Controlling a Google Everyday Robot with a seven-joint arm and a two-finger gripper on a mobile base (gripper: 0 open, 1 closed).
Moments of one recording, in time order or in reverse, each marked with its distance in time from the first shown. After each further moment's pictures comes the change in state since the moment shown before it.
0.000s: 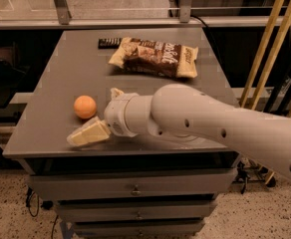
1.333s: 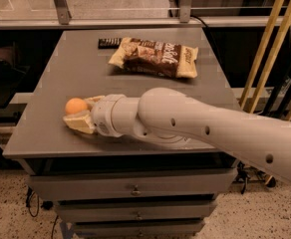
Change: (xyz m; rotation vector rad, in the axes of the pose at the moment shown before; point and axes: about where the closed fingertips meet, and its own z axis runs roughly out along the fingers) arm -0.016 0.013 0.031 -0.036 -0.078 0.037
